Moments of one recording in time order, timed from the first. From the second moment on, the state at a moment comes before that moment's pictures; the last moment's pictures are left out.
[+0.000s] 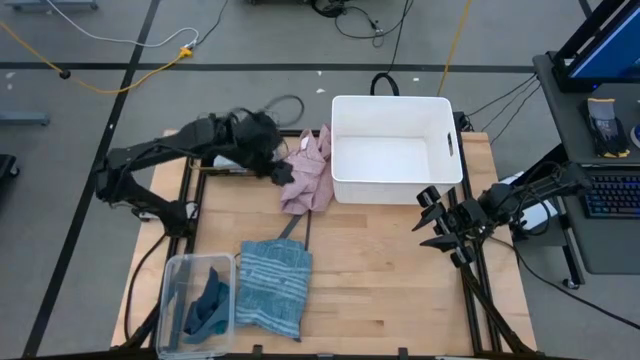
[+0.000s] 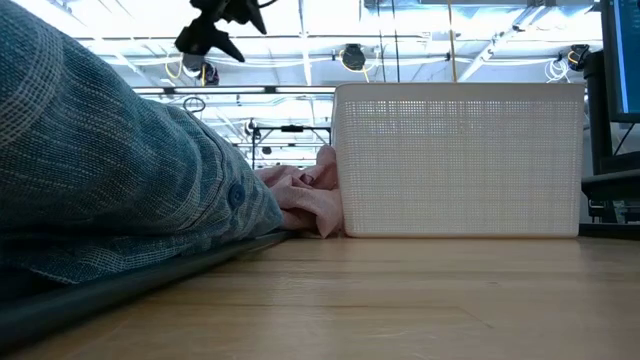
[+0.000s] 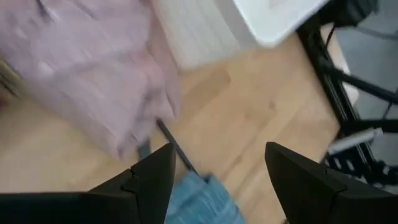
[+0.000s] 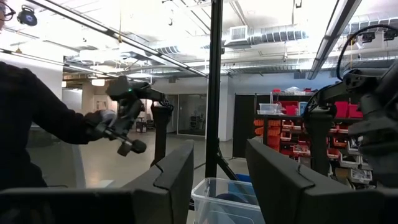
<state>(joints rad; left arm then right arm) 0.29 1.41 1.52 -1.01 0.21 -0.74 0.37 0.62 0.44 0.58 -0.08 0.02</state>
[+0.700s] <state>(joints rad) 0.12 1.65 1.51 -1.02 -0.21 -0.44 0.37 0.62 0.44 0.58 -0.08 0.04</state>
